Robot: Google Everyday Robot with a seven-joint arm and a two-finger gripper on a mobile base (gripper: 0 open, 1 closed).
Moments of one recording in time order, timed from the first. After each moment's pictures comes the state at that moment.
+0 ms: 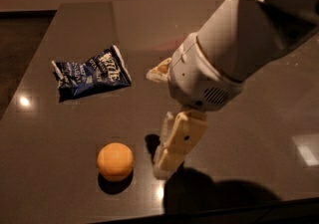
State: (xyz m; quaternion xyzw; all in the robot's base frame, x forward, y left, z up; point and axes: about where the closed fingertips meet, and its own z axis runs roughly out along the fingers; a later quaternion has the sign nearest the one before) arm 0.357 -0.004 0.947 -0.70 0.65 0.18 0.23
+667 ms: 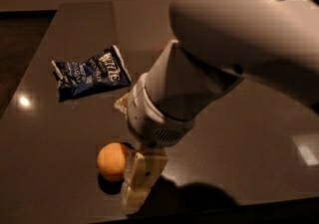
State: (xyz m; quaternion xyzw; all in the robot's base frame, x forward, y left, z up) arm 0.330 0.050 0.902 -0.73 0.62 0.18 0.20
